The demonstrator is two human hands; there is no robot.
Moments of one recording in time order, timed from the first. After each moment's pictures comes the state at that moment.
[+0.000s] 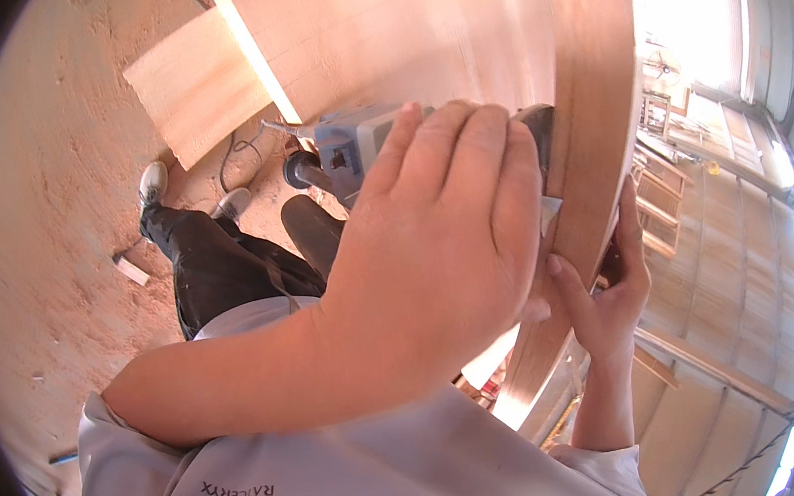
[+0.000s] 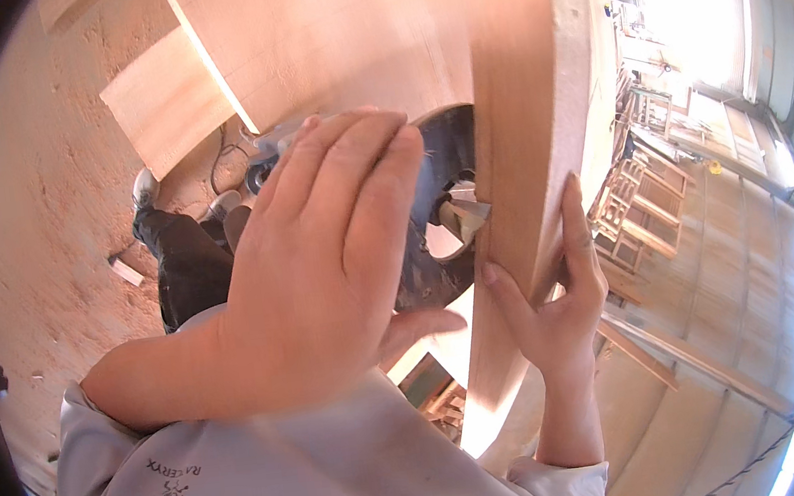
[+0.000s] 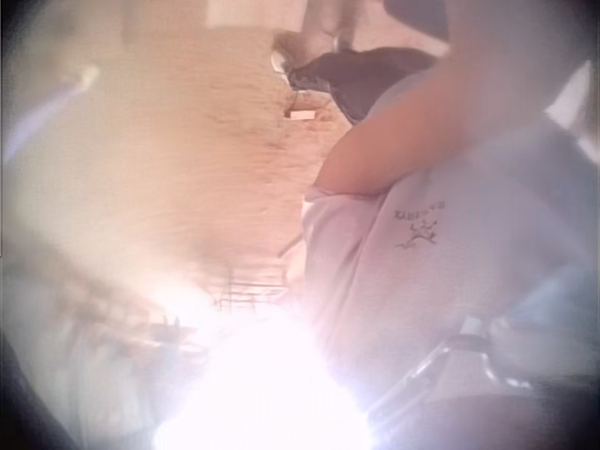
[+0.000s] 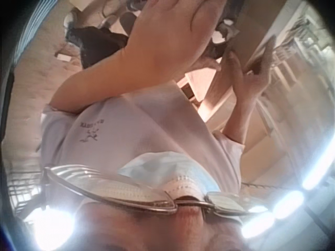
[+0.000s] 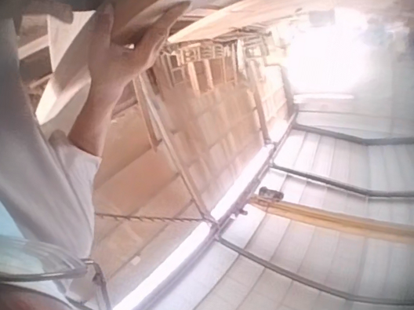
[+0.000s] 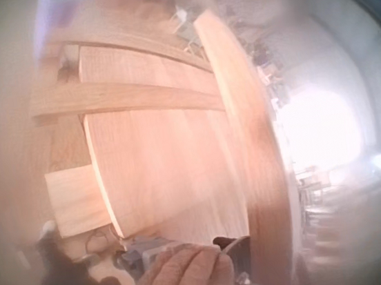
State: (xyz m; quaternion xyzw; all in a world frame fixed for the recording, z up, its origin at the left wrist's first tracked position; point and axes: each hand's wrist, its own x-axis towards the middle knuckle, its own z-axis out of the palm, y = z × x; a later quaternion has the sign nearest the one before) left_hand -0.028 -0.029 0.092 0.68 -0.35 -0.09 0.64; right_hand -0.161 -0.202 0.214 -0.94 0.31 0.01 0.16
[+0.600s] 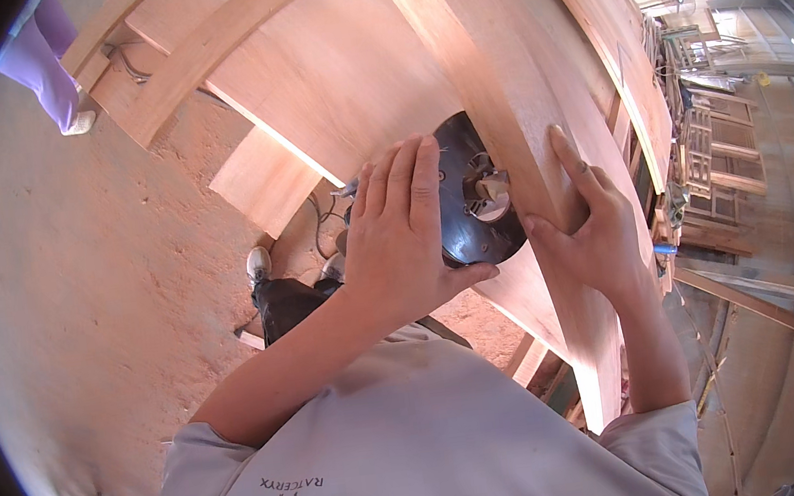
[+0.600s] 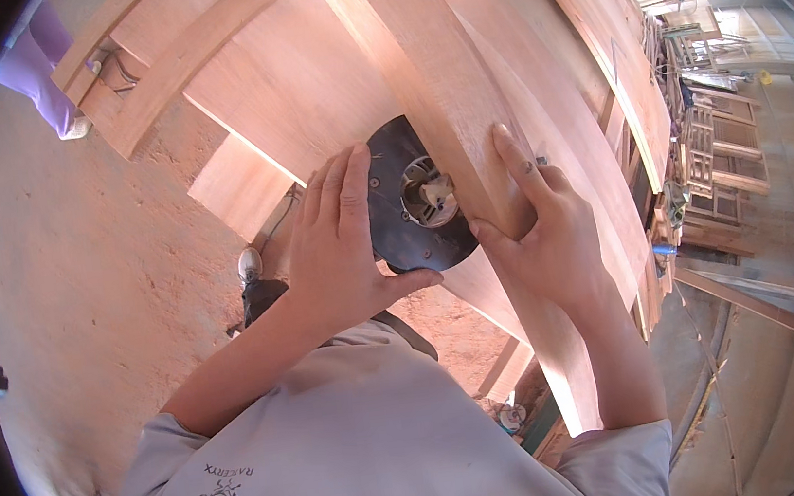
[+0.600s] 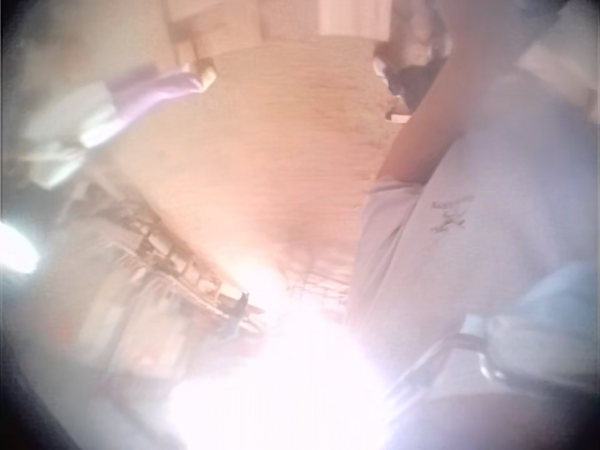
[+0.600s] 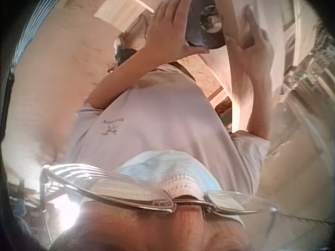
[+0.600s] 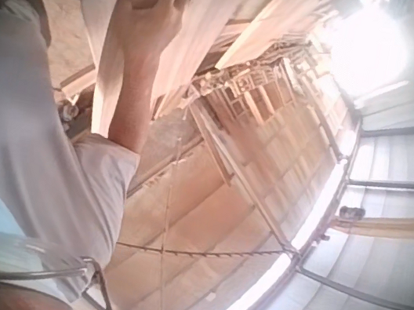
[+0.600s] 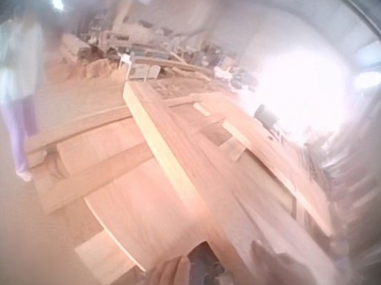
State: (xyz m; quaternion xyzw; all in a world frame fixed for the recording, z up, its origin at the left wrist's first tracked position) left_hand -0.033 -0.026 0.090 0.74 -0.45 -0.07 0.50; right_hand -0.154 -0.198 0.228 -0.96 0.27 0.00 0.10
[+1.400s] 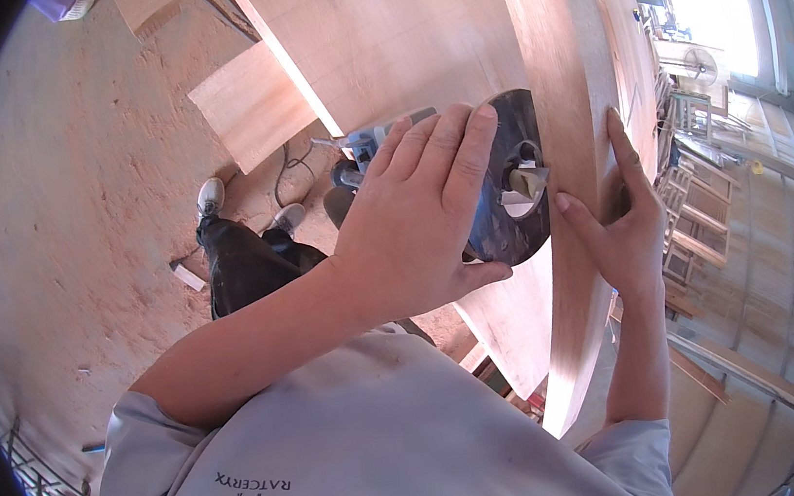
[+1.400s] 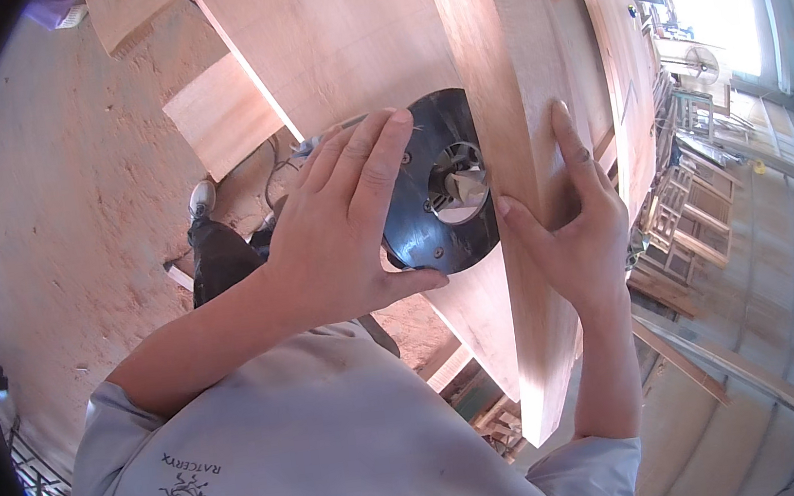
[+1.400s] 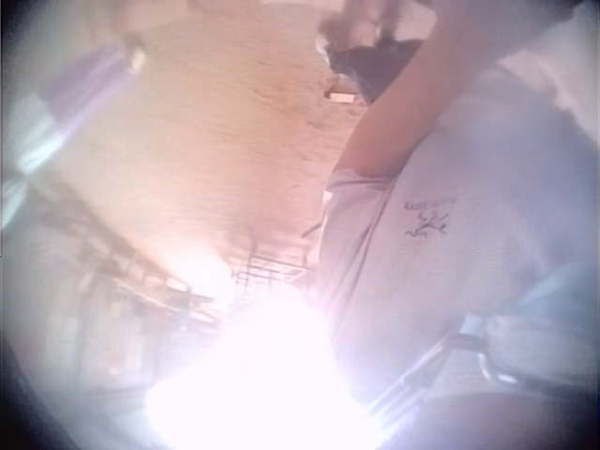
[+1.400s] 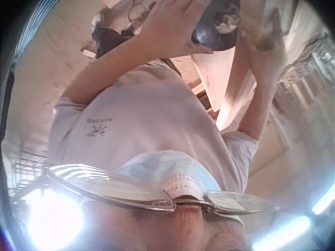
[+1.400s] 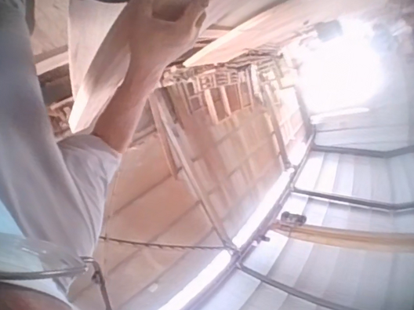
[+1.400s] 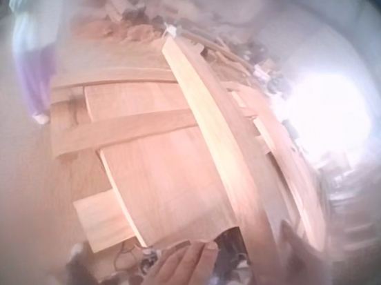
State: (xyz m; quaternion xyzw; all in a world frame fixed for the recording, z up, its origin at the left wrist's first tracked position) left_hand -0.036 -0.024 0.080 0.71 -0.41 -0.09 0.56; right_hand -0.122 -0.220 0.221 -0.97 0.21 0.01 0.10
